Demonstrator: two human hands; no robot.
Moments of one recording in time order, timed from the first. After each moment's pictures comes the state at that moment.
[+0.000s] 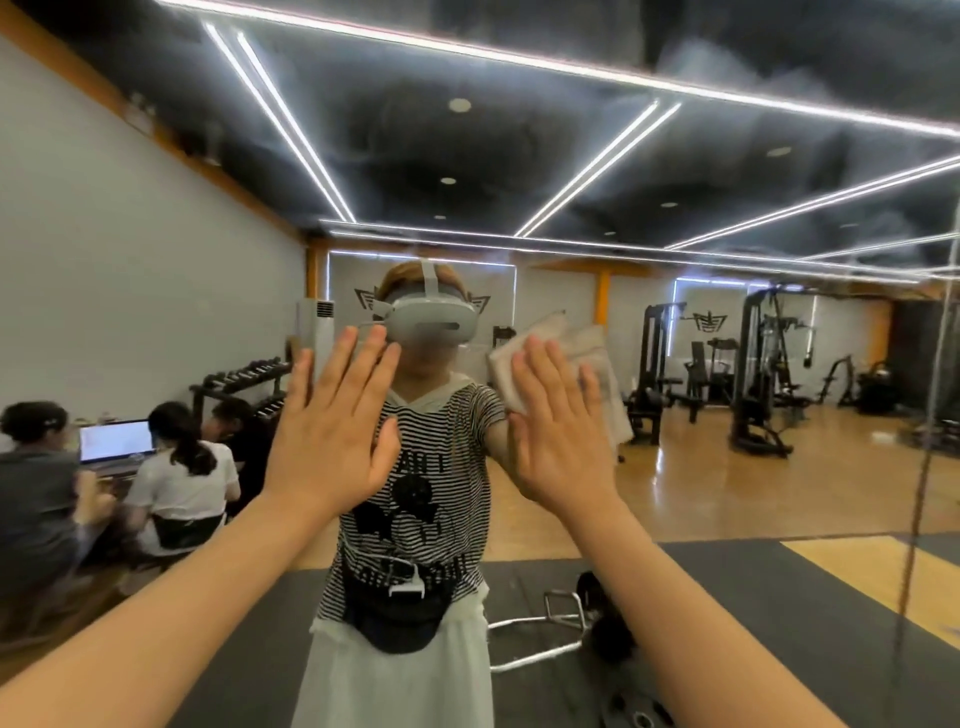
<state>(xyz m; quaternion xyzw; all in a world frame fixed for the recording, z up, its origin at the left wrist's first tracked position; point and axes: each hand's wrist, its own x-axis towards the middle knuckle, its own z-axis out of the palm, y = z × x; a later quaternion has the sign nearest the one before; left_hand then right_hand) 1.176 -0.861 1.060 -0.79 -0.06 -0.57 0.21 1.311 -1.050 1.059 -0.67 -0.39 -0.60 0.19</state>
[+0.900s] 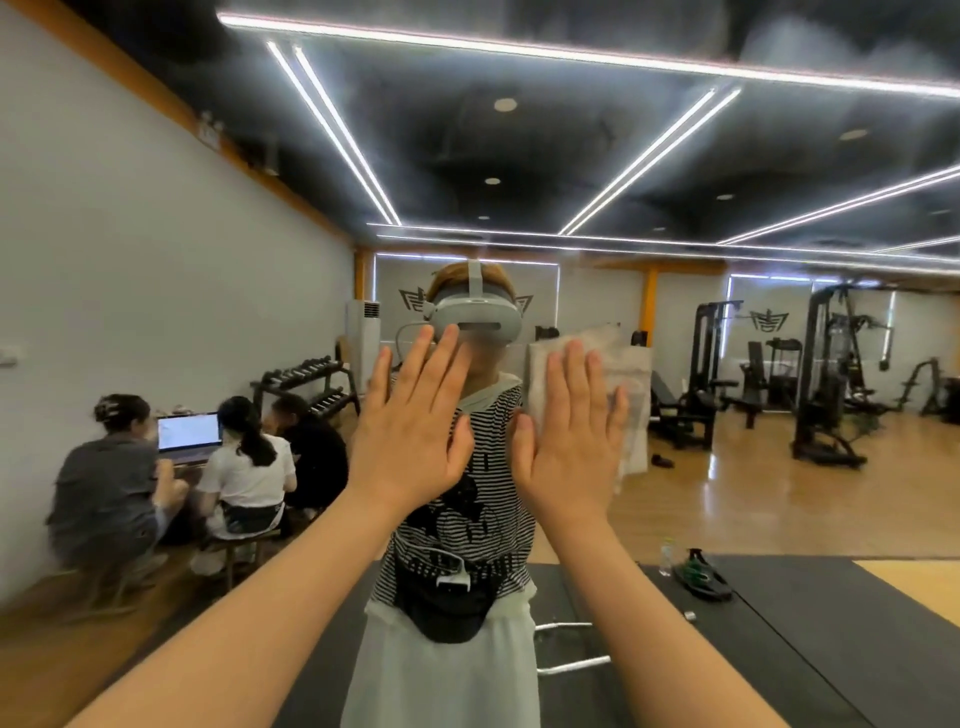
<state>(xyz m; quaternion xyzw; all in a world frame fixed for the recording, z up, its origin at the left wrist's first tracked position) 1.175 -0.863 1.058 -0.78 -0.06 -0.58 0.22 1.280 -0.986 1.036 -0.67 -0.29 -0.61 0.30</state>
